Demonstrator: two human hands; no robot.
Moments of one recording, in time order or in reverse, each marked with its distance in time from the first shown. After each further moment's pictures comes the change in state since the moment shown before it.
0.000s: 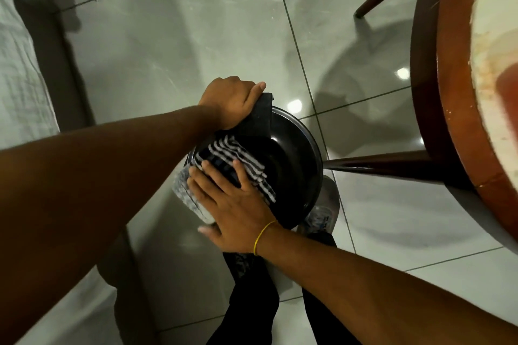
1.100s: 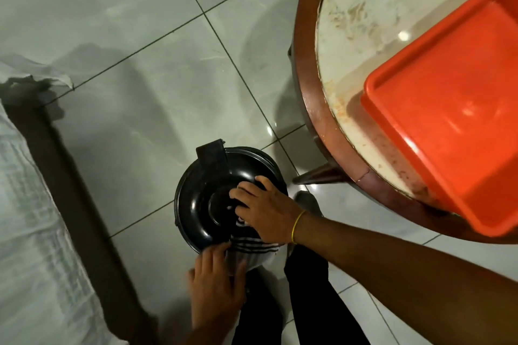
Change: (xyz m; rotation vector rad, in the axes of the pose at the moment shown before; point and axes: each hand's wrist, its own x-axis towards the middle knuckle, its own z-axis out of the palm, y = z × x) left_hand -0.267 0.159 0.035 -0.248 -0.051 -0.443; right_hand -0.071 0.111 -0.073 0.075 -0.110 -0.008
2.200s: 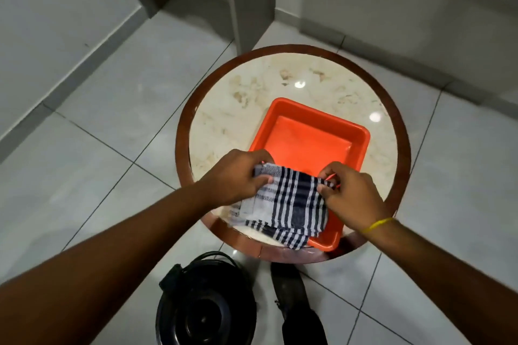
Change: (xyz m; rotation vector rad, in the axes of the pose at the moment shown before) left_hand 0.174 0.418 -0.242 0.124 -0.377 1.129; right_hand -0.268 0.085 -0.251 0.702 0.779 1.390
